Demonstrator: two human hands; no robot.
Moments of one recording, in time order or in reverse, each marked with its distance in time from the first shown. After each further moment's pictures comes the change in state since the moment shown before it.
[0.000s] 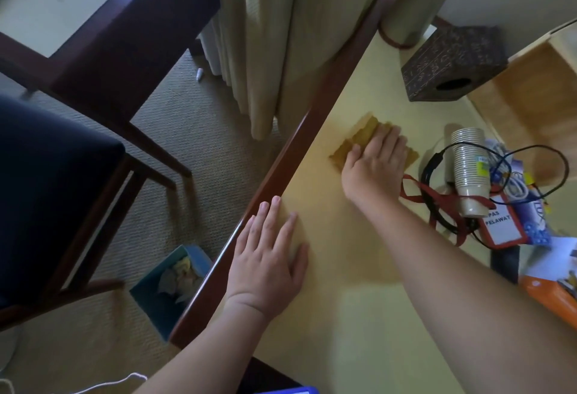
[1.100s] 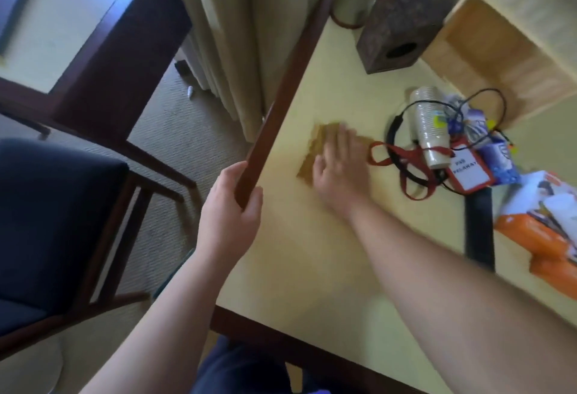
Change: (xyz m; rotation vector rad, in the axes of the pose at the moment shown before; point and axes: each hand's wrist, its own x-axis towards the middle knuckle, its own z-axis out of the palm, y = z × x) left_hand 0.023 0.002 -0.070 -0.531 0.054 -0.238; right_hand -0.067 0.038 0.003 0.043 0.026 -0.314
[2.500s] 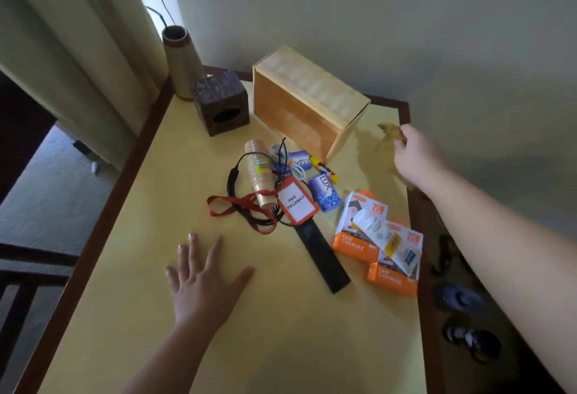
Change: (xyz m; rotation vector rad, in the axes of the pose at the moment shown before) left_hand -0.066 0.099 0.203 0.554 -0.232 0.013; right_hand -0.022 0.407 -0.211 0.284 0.190 0.515
